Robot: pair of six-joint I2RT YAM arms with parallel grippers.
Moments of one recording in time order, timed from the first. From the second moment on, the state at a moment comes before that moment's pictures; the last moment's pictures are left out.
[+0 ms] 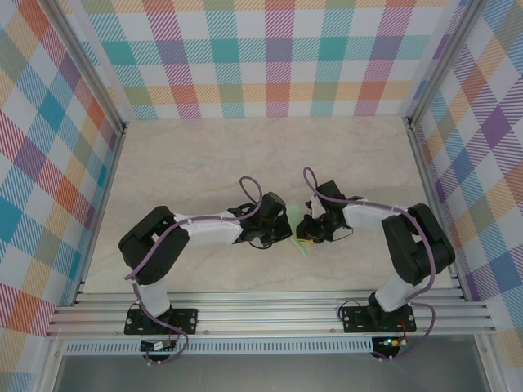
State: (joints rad) left arm -0.89 1.81 1.03 -0.13 0.16 -1.12; right arm 0.44 1.62 0.78 -0.41 -0.53 0.51
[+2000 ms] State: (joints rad) left arm -0.87 1.83 1.12 -0.24 0.22 -1.13; right arm 0.73 1.34 0.40 0.10 -0.07 0.30
